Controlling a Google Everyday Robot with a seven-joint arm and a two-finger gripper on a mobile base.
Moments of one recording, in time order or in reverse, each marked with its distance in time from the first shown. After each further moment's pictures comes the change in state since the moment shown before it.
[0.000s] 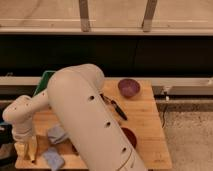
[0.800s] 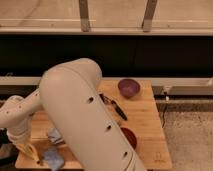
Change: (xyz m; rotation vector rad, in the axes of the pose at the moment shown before) arm -0.006 0.009 -0.029 0.121 -0.003 -0.016
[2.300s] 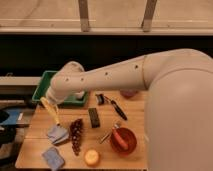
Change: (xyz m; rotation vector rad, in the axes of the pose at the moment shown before) arm 0.107 -0.139 -0.205 0.198 -0.494 0.241
